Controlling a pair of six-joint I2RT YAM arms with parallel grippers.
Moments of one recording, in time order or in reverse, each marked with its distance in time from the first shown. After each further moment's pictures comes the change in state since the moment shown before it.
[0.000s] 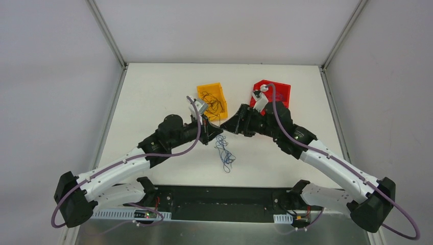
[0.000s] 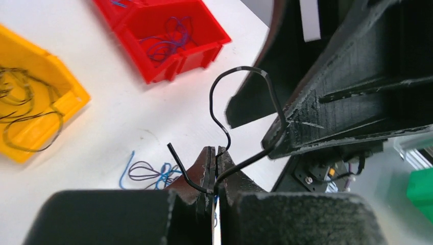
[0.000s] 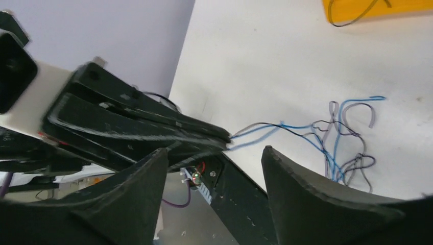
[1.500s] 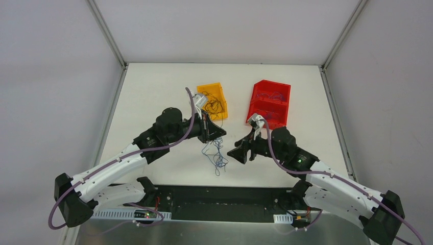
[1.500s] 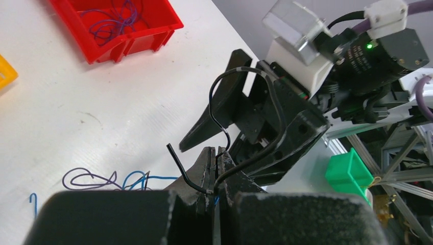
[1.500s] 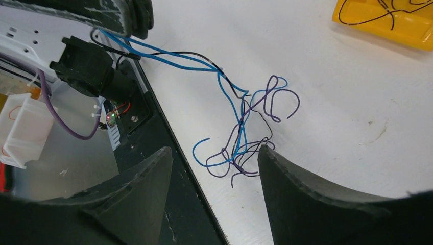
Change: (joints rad) left arm 0.000 -0.033 0.135 -0.197 0.083 -0.201; right arm 0.071 -0.280 -0.426 0.235 -0.061 -0.512
